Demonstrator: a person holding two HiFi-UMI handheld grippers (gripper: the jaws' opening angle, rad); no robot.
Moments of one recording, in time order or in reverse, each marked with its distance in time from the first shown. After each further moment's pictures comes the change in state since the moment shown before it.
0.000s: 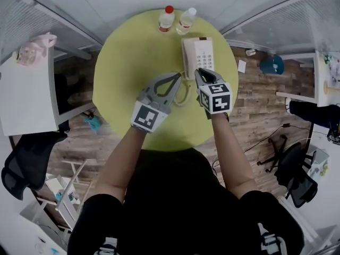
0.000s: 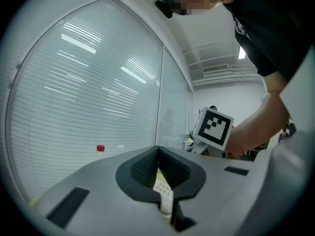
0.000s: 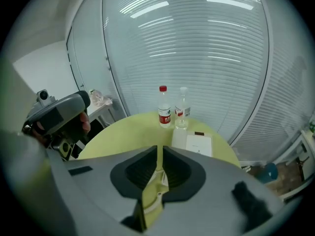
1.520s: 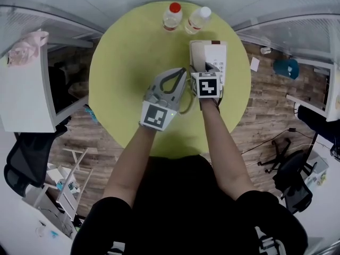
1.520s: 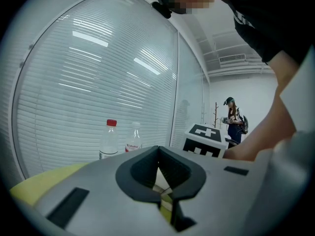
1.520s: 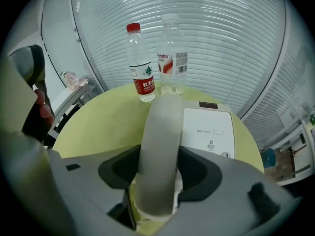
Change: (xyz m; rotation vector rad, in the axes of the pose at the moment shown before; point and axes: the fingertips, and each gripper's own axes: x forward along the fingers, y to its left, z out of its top) left arm 0.070 0.058 -0.089 -0.054 0.084 0.157; right arm 0.158 -0.055 -0.054 0.084 0.254 -0.064
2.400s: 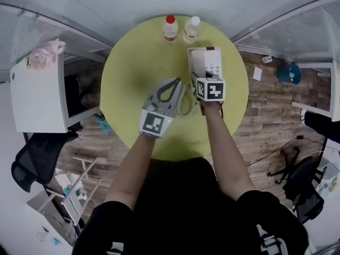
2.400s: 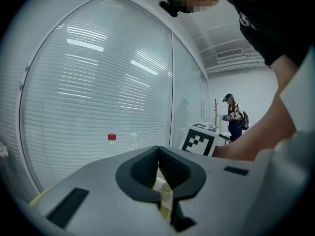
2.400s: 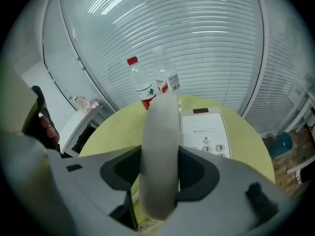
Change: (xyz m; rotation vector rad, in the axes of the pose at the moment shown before) left arm -0.038 -0.027 0.045 0.032 0.009 0.041; right arm -0.060 0.007 0.009 0.141 -0.115 0.135
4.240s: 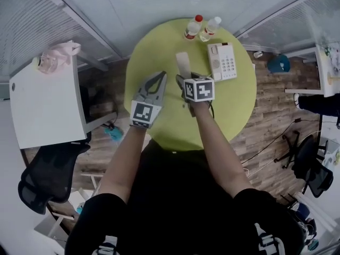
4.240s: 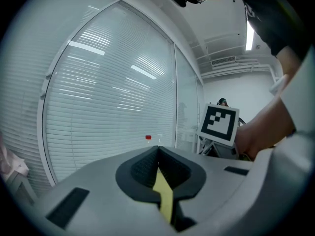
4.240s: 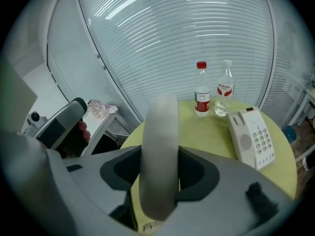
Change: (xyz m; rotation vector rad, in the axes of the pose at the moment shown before) left arm -0.151 0.143 -0.004 0.009 -0.004 -0.062; right arm -0.001 0.227 0.008 0.026 -0.064 0.013
